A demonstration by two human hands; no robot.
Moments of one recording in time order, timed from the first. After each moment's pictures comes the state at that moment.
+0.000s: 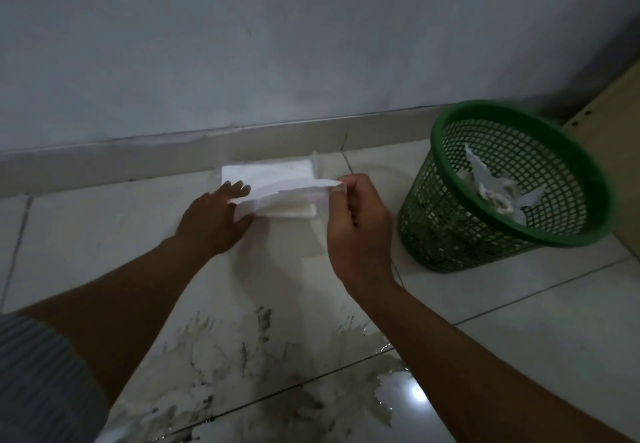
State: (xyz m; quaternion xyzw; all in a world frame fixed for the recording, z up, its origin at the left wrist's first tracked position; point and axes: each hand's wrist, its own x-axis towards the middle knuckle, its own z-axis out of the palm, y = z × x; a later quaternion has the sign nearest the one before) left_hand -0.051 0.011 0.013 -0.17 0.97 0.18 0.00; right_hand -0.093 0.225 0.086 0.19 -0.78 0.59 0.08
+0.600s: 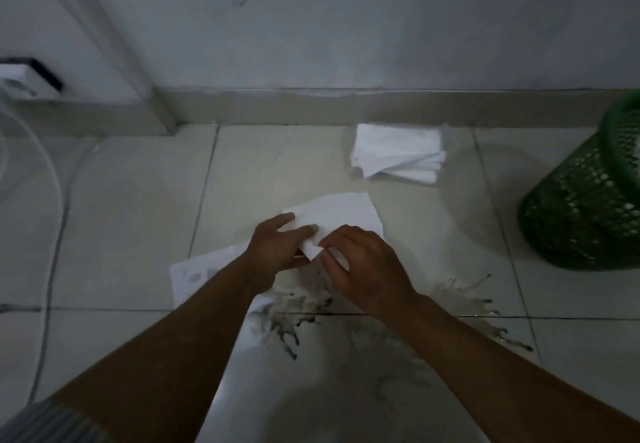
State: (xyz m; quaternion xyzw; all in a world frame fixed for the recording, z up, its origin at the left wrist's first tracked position) left_hand 0.130 0.042 0.061 -0.54 0.48 0.69 -0.04; right_hand 0.042 0.186 0.051 0.56 -0.77 0.32 -0.02
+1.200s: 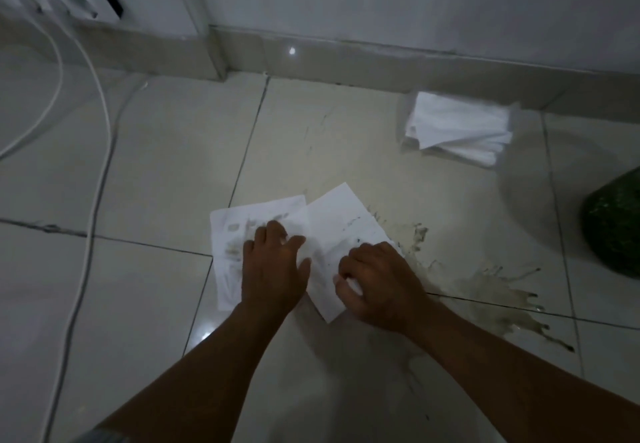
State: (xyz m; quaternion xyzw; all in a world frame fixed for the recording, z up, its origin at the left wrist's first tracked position) left_hand 0.244 0.075 0.005 -0.44 0.89 0.12 0.02; right_hand 0.093 0.198 0.005 0.66 -0.72 0.17 -0.13
